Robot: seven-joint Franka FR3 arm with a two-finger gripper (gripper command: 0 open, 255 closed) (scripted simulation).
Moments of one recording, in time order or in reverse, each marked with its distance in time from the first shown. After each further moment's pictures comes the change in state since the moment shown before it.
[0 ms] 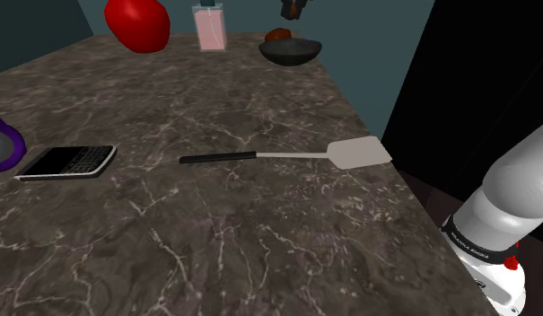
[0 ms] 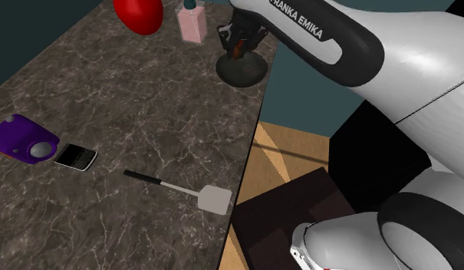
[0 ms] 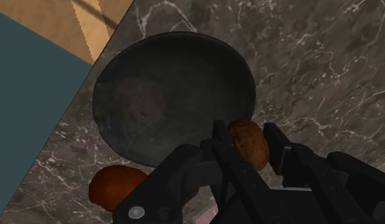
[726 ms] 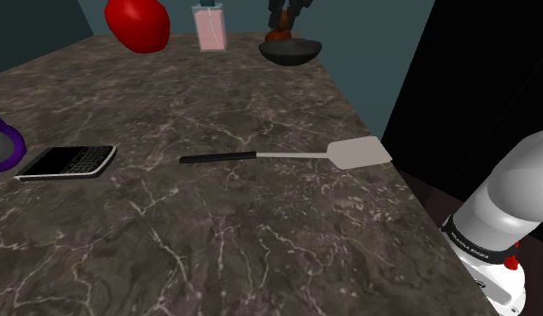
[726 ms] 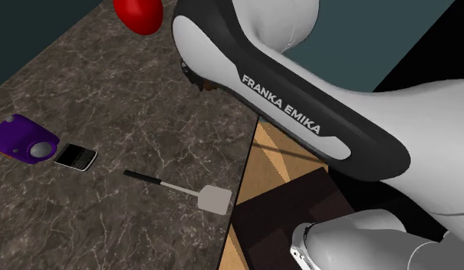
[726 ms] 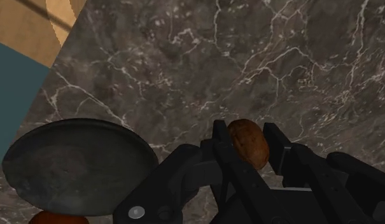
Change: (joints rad) arm 0.086 -0.194 0.121 -0.166 0.045 0.014 0.198
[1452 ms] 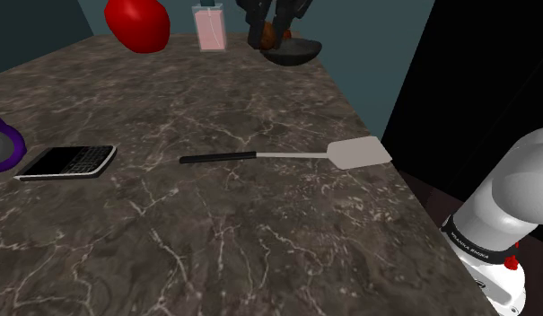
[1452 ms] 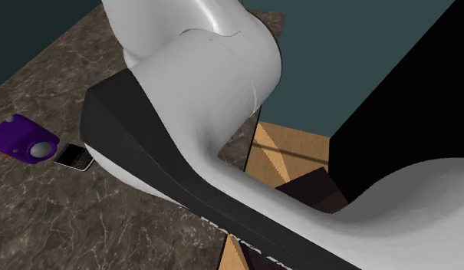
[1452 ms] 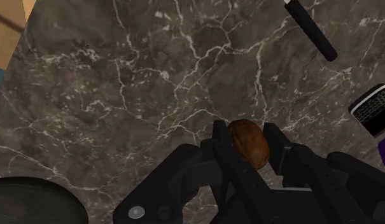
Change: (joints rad) arm 0.069 -0.080 0.169 -0.014 0.029 -0.015 0.235
